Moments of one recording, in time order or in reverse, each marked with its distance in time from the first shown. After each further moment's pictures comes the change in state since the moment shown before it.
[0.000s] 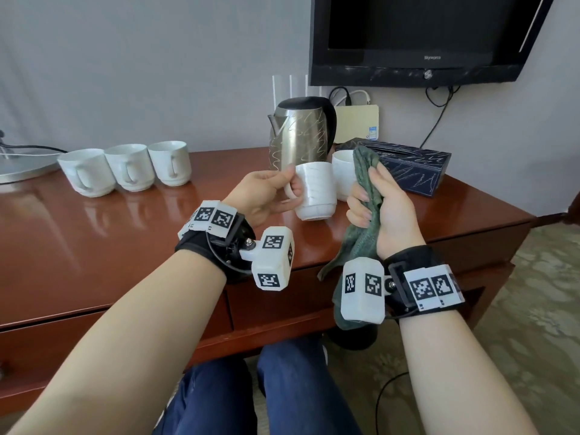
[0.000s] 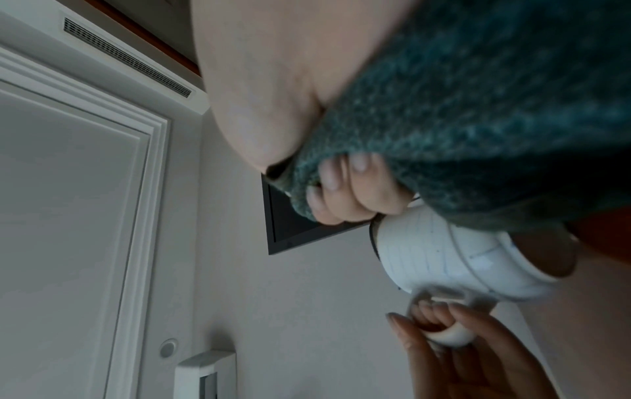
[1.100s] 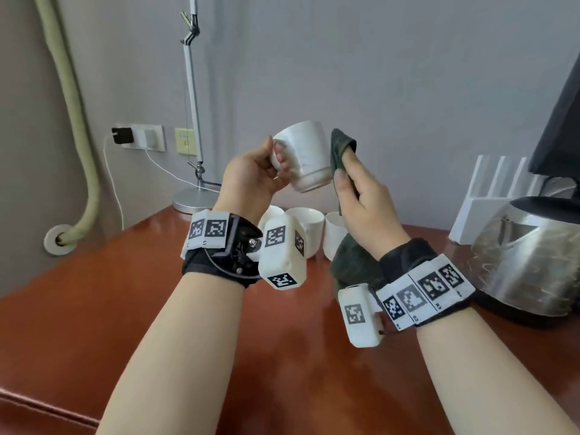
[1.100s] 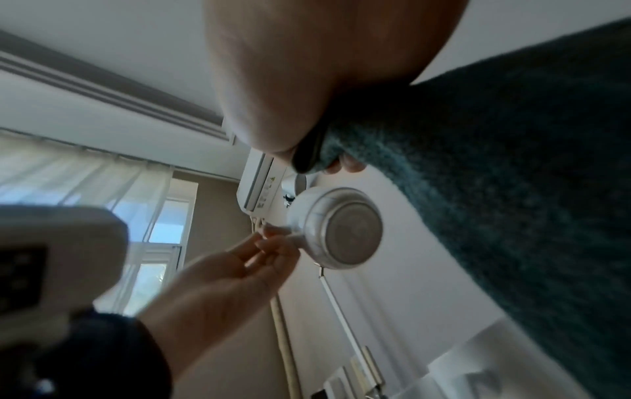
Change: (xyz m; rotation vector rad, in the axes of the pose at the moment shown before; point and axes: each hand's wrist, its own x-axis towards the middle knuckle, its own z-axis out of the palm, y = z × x) left_hand -0.008 0.141 -0.276 -0.509 0.448 0.454; right_hand 0.185 0.132 0.270 -0.995 -0.402 -0.656
